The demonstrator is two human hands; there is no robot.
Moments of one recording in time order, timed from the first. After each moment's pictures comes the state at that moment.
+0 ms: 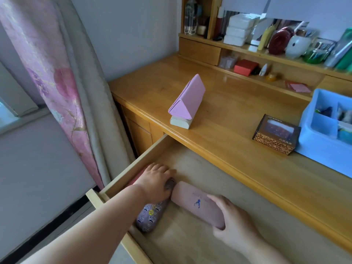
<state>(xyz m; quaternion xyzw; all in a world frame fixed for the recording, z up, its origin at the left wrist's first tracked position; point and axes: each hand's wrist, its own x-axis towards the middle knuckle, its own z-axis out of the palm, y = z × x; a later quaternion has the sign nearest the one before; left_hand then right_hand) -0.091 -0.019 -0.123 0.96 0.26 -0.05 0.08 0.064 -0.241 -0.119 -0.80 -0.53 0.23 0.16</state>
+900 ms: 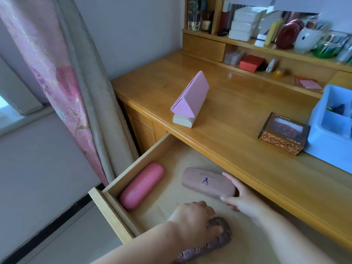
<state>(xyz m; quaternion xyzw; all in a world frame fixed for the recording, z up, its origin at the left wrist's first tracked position) -0.057 -0.134 -0.105 0.94 0.22 -0.16 0.21 0.121 -0.210 -0.125 -0.74 -0.28 0.48 0.38</state>
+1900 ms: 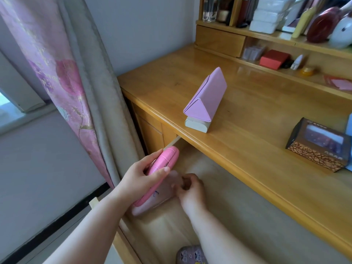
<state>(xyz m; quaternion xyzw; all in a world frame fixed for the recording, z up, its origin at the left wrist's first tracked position) -0.130 0.007 -0.084 0.73 0.43 0.20 0.49 -0.002 -0.076 -0.151 -0.76 -0.23 0.39 0.46</state>
